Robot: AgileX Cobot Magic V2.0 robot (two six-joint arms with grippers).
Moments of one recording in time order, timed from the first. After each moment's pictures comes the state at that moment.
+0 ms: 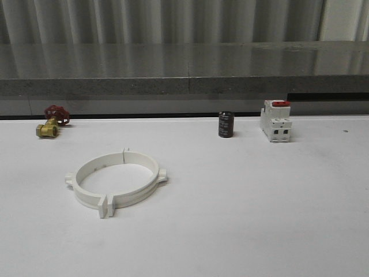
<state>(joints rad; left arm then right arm) -0.09 0.36 -0.56 -0.06 0.78 -0.07 -0.05 -0.01 0.03 0.00 0.08 0.03</state>
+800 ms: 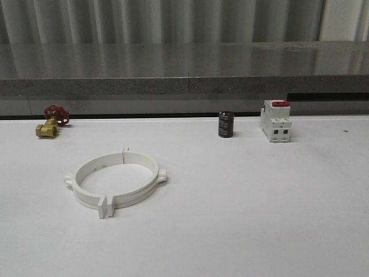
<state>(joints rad) -0.07 0.14 -0.19 -0.02 0.34 0.03 -0.05 -0.01 0.03 0.00 0.08 0.02</state>
